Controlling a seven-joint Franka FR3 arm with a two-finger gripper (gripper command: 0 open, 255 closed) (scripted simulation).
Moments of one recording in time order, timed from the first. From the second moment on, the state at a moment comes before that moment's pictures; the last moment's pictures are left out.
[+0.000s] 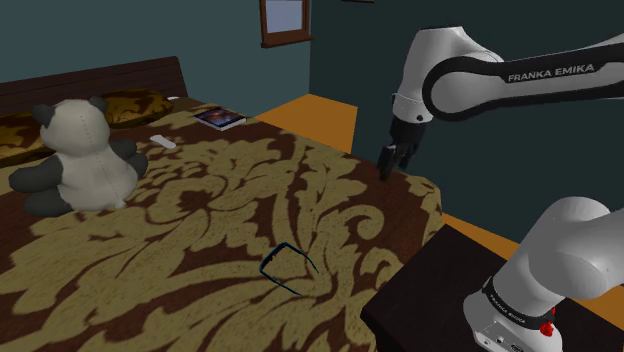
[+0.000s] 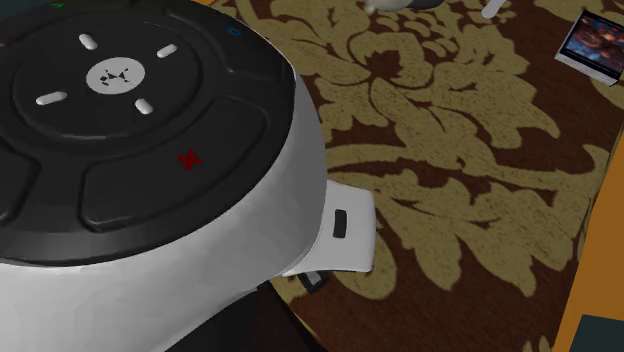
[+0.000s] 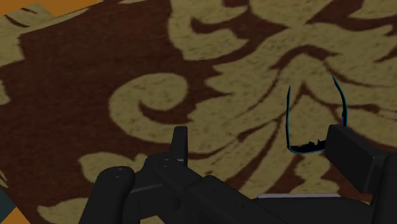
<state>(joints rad) 0.04 -0.62 0.13 -2.53 0.09 1.94 0.09</state>
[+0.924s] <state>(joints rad) 0.07 -0.15 0.29 -2.55 0.08 2.43 0.28</state>
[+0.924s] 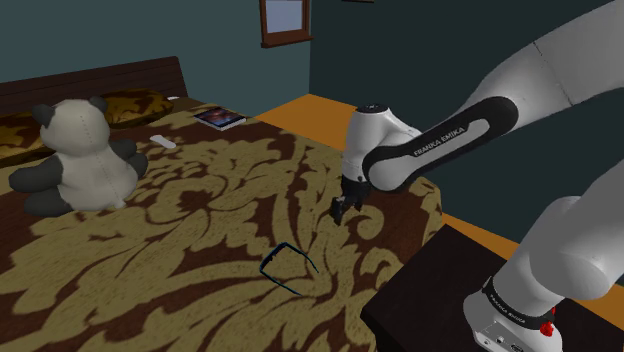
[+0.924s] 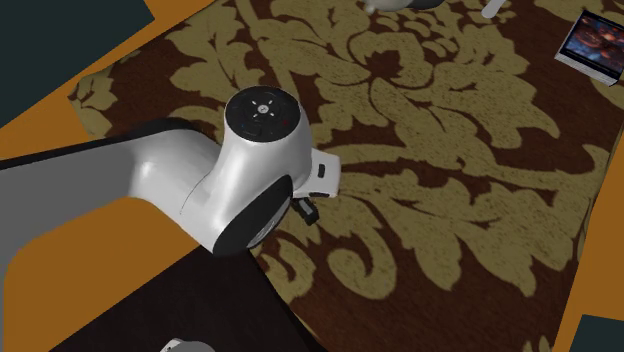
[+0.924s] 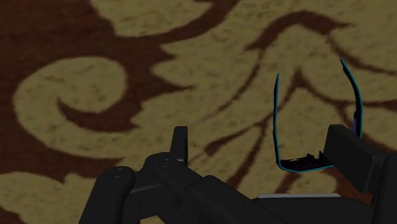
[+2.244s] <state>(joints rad) 0.23 0.52 0.21 -2.24 -0.26 2.78 0.64</state>
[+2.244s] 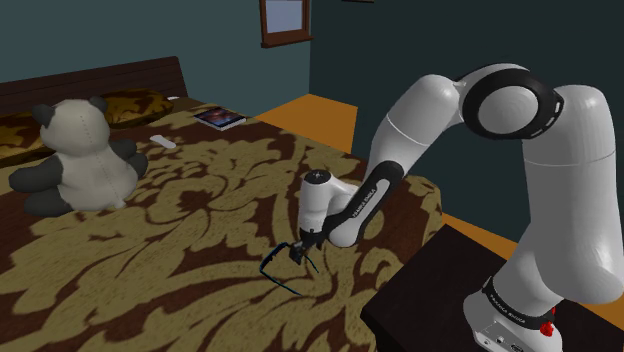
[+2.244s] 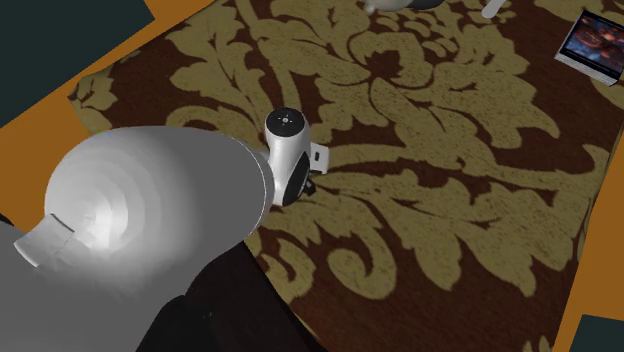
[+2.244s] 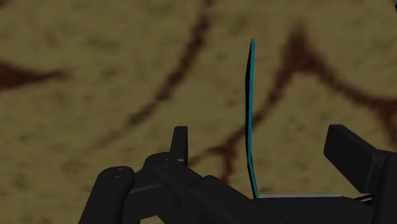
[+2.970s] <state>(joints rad) 0.25 0.58 0.19 -2.21 -0.27 2.81 0.65</state>
